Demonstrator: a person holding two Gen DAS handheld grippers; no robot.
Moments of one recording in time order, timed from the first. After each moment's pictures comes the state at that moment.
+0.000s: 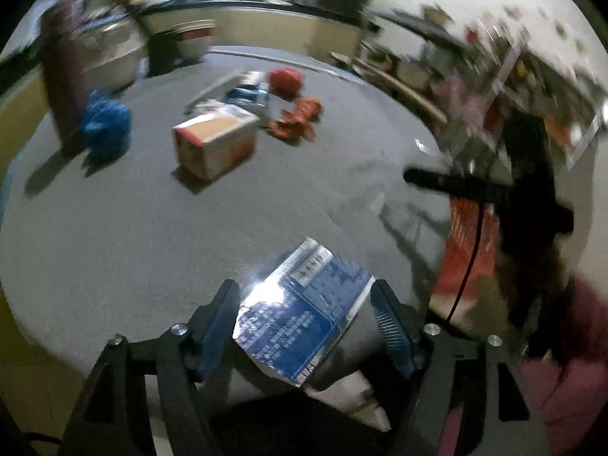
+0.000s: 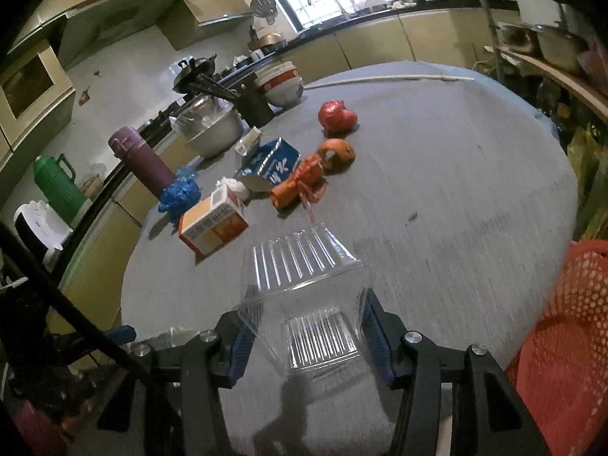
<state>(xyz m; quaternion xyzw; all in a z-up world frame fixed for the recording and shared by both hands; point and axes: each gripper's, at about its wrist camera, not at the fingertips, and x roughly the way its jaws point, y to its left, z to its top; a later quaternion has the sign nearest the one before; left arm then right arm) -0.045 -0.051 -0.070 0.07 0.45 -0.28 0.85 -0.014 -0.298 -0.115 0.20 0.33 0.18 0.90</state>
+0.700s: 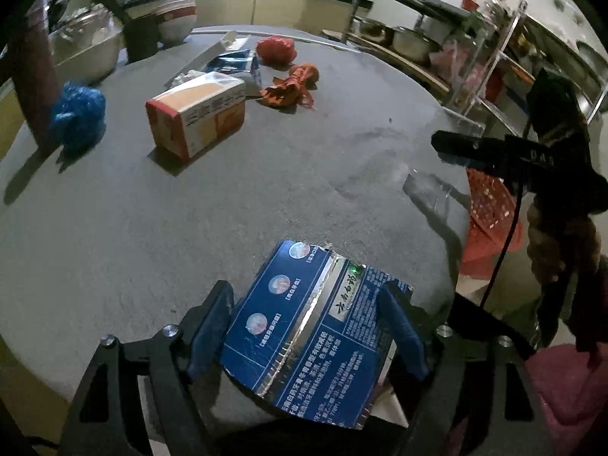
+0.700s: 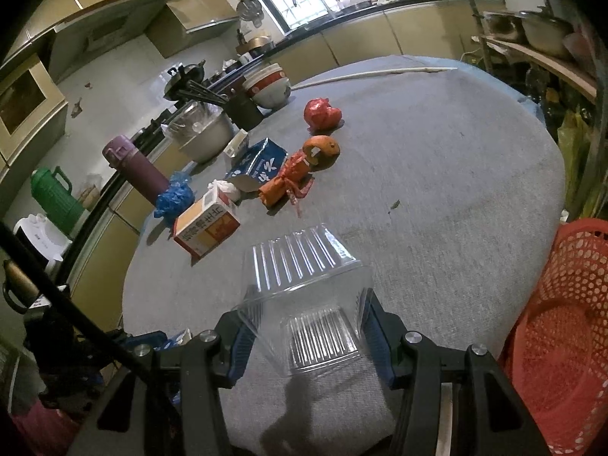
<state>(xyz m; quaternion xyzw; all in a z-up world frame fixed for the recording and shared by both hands) -0.029 -0.058 -0.104 0.08 0.47 -0.28 0.84 -0.019 -0.307 -0.119 0.23 0.33 0.17 0.90</state>
